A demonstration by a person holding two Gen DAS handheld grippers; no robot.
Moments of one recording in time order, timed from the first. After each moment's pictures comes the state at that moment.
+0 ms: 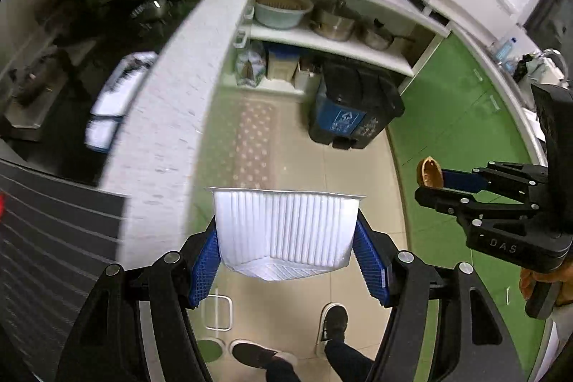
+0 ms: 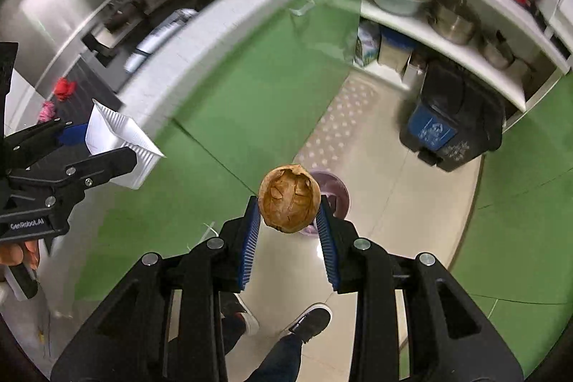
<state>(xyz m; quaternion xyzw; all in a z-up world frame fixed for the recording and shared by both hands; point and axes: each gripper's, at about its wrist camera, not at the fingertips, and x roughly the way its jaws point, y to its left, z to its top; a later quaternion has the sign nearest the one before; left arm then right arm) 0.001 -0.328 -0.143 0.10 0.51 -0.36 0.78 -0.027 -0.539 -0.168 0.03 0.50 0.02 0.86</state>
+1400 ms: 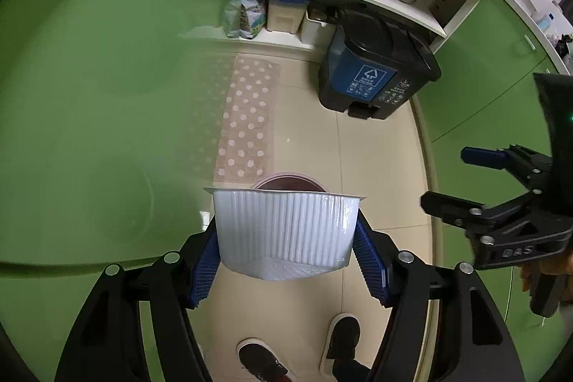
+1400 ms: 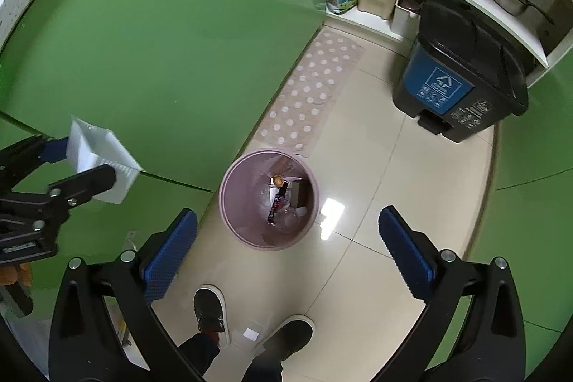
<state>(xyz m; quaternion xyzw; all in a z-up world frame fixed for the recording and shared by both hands) 0.053 -0.439 -0.346 0.12 0.55 -0.34 0.75 0.069 -0.653 -0.372 0.06 0.55 -0.01 0.84</state>
